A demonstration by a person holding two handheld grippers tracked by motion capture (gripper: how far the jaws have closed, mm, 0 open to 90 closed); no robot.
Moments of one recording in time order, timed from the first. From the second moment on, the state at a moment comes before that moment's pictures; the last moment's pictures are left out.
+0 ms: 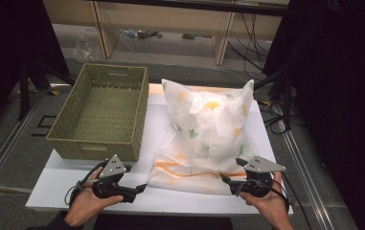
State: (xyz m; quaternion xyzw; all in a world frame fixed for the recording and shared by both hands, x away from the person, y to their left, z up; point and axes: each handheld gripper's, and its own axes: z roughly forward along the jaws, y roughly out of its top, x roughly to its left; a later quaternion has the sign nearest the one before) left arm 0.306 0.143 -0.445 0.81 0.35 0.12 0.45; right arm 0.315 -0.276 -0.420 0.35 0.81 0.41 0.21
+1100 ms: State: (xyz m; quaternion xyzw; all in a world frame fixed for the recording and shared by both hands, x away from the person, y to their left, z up) left arm 0.297 0.145 -0.448 0.81 0.35 0.13 0.46; right arm 0.297 -0.278 -0.438 0.34 0.81 0.42 0.20
